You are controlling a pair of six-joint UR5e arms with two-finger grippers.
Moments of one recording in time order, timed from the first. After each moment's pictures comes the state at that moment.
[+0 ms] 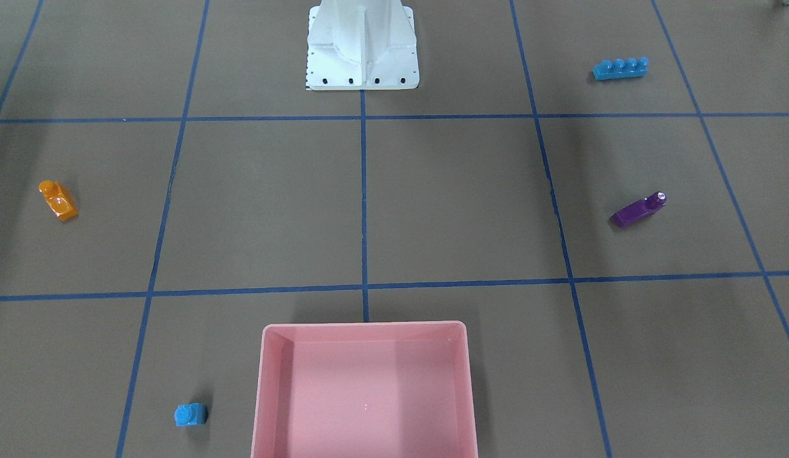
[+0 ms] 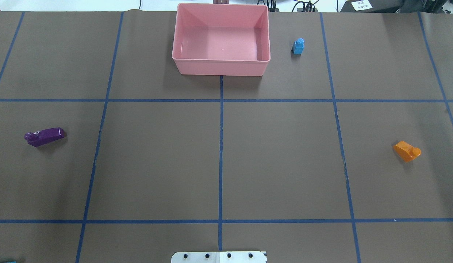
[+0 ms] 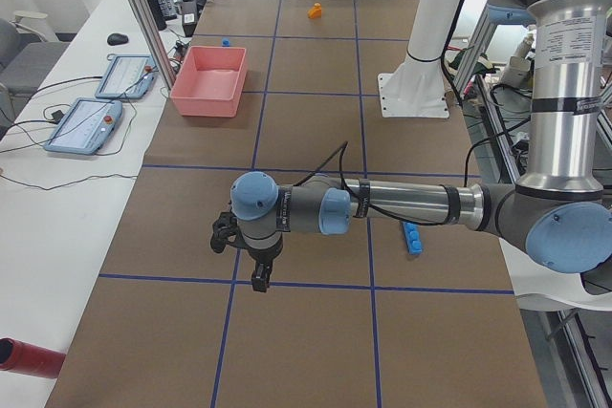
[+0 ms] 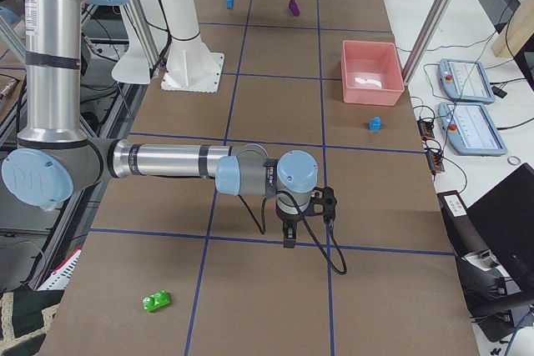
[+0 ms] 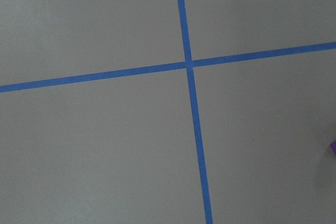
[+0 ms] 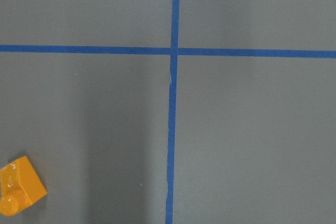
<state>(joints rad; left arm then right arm) -1.57 -1.53 -1.66 -1.56 -2.35 0.11 1.59 -1.66 1.69 -1.61 2.38 -0.03</state>
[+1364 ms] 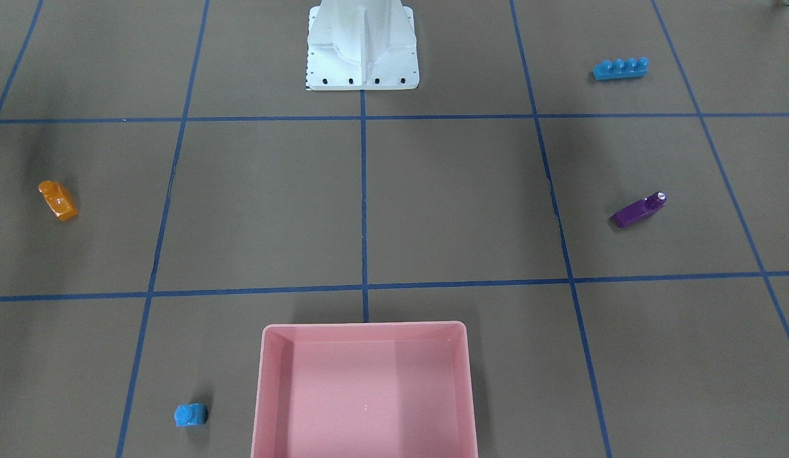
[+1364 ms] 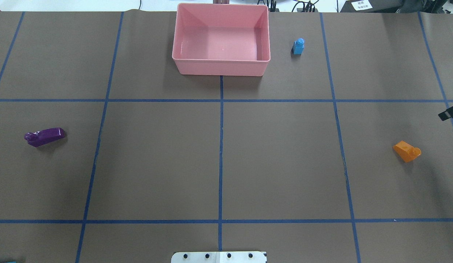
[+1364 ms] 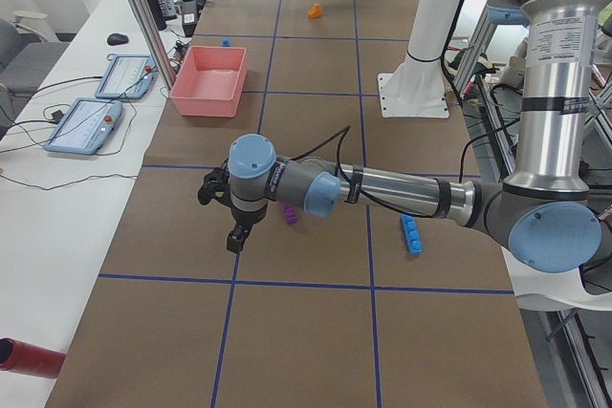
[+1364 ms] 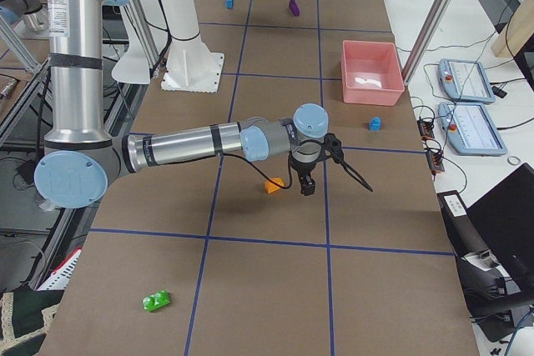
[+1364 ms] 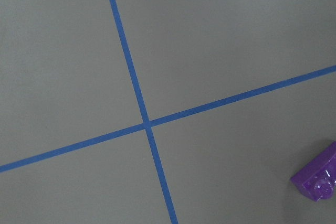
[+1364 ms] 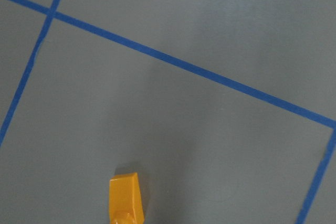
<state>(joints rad) -1.52 -1.57 -1.71 -1.77 -2.35 0.07 1.26 -1.65 1.79 -1.34 2.38 0.02</state>
